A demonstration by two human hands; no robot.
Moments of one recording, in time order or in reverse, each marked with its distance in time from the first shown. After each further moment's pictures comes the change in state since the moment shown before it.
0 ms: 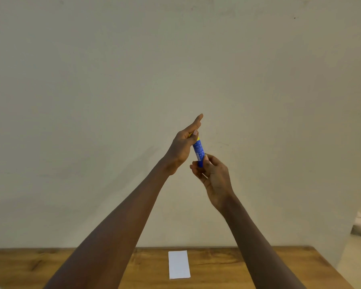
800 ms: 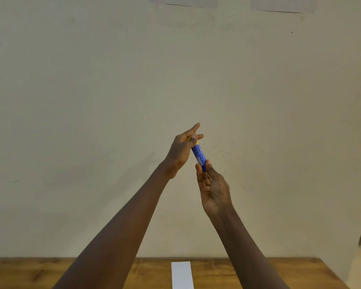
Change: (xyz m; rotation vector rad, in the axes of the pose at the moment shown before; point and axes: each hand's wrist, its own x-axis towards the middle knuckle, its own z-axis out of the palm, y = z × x) left_hand 0.003 0.017 -0.009 0.025 0.086 -0.069; right_hand -0.016 -0.010 0.024 0.584 0.235 0.193
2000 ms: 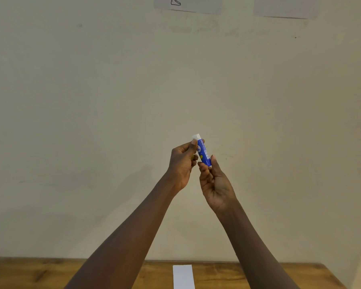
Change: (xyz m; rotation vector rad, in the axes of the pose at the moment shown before) left_hand -0.019 -0.008 0.011 -0.429 0.192 -0.173; right_hand 0.010 -0.009 0.003 0.003 -0.192 0.144
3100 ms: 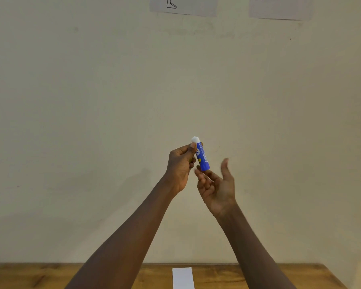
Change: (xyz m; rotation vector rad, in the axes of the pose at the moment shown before) left_hand -0.001 0.001 0.003 -0.004 0.016 0.025; right_hand 0.003 -0.002 -0.011 -0.140 -0.007 -0.004
